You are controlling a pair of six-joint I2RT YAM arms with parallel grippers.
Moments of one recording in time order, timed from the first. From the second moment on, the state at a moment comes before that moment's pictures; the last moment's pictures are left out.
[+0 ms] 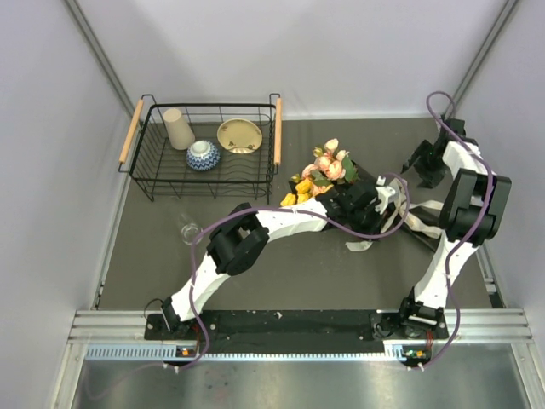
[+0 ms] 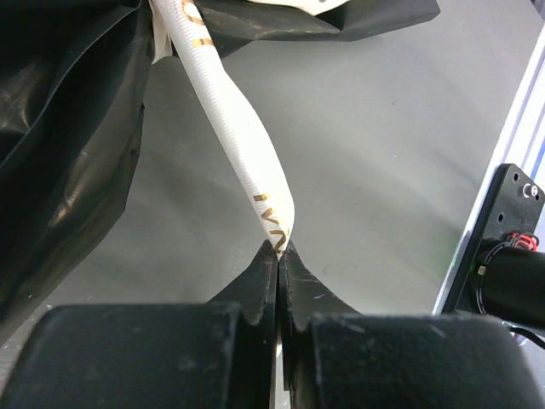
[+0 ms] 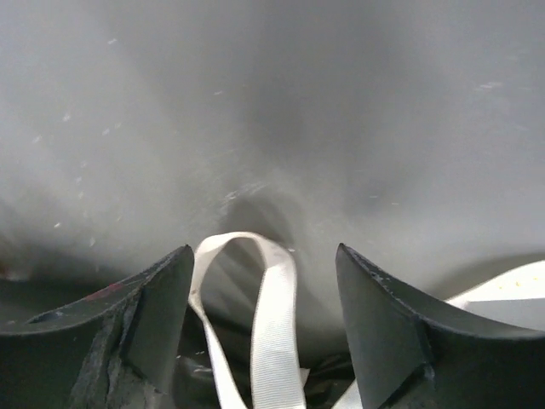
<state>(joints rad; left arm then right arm) -1.06 2.31 1.87 -0.25 0.34 -0.34 -0.27 2.04 1.58 -0.66 -0.16 0.43</state>
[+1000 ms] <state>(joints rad) -1.06 2.29 1.82 -0.23 0.35 -0.35 -0.36 2.09 1.58 -0.77 0.16 0.71</state>
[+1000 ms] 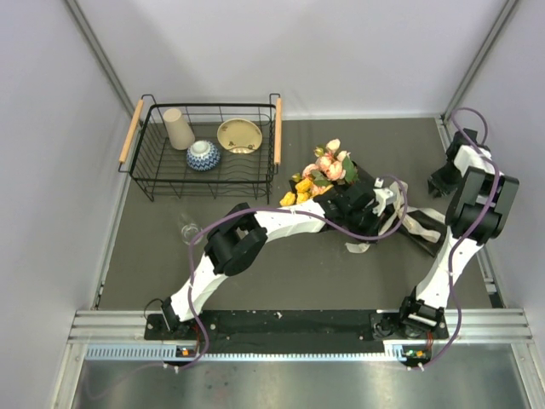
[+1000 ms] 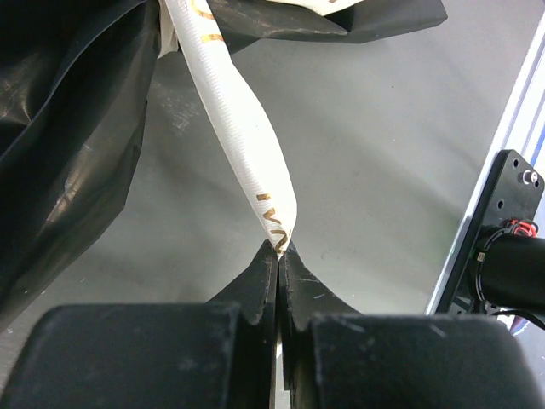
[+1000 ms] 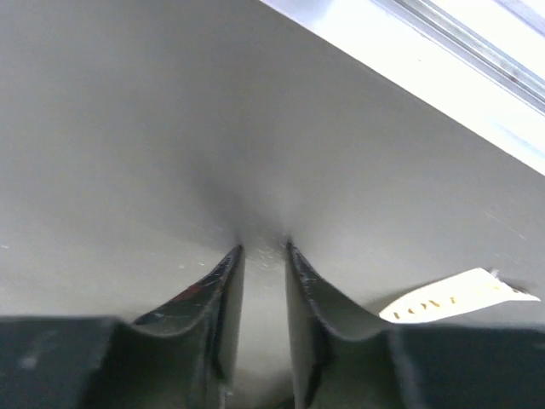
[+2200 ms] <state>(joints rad) -1.06 2.29 1.85 -0.32 0.37 -0.36 -0.47 1.82 1.18 -0.53 -0.09 0.81</state>
